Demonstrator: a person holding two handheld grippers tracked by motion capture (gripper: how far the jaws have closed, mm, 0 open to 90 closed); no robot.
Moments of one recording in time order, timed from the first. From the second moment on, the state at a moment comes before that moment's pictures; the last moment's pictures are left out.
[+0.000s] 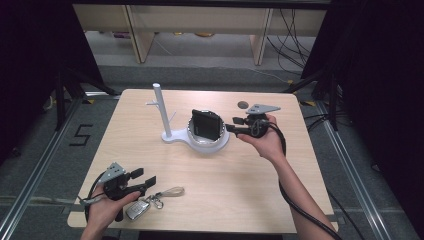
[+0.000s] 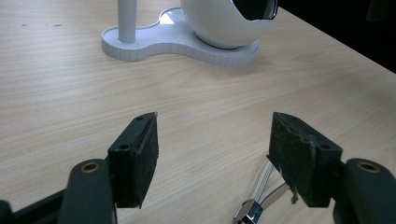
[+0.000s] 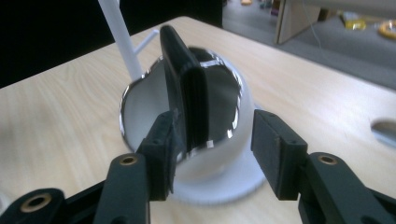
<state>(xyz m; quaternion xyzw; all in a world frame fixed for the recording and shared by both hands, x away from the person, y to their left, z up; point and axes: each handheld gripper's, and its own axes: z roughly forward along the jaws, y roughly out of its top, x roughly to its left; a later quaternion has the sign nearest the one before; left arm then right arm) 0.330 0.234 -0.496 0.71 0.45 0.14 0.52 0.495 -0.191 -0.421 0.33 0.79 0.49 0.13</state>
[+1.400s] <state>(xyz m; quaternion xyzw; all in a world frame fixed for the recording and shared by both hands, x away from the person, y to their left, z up) 0.345 0.204 -0.474 0.77 0.39 0.13 0.49 0.406 -0.248 -0.463 0.44 0.84 0.30 0.09</state>
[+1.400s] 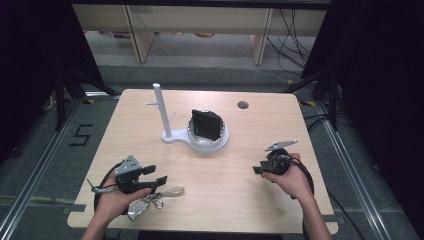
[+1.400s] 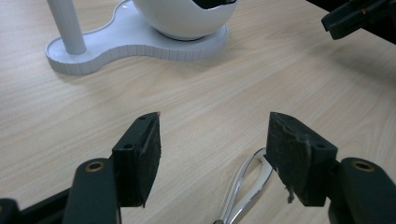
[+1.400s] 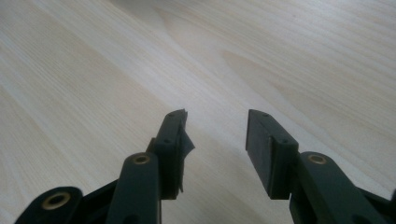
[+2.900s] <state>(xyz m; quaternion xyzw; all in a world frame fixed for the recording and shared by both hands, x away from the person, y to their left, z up) 0.320 0.206 -0.461 0.92 0.23 0.07 0.31 0.402 -0.245 -0.463 0.44 0.84 0.30 0.06</state>
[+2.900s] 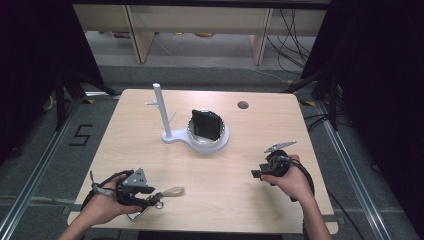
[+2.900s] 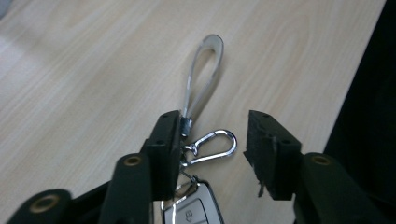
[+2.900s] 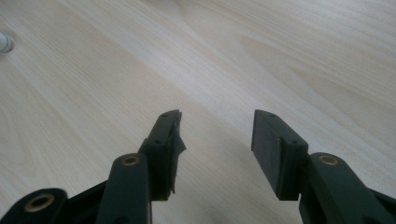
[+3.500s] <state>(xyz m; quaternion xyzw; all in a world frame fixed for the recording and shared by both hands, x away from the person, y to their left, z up) 0.303 0.186 -0.472 0.96 0.21 0.03 0.20 0.400 -0.244 -0.462 0.45 0.84 0.30 0.05</state>
